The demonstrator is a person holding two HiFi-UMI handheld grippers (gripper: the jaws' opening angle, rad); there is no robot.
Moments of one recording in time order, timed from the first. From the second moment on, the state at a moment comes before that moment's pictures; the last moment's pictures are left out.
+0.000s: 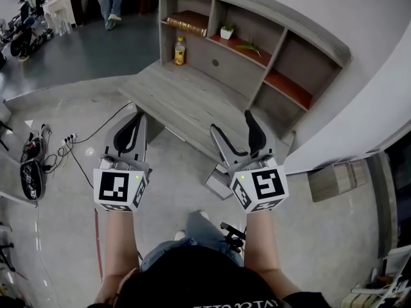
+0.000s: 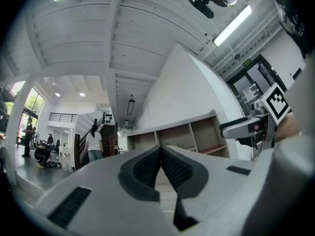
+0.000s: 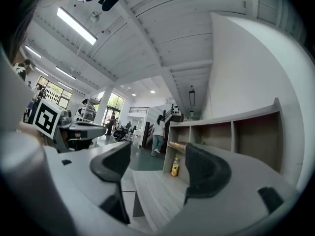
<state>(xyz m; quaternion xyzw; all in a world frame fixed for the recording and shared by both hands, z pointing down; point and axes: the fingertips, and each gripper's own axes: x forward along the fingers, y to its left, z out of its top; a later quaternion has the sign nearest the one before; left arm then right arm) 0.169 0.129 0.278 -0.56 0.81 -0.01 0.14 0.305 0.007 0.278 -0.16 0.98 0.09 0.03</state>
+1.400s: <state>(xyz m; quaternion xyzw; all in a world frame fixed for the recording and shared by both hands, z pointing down) -0.162 -0.091 0.304 -0.58 0.81 -0.01 0.09 -0.020 -0.203 0.298 -0.18 0.98 0.04 0.02</state>
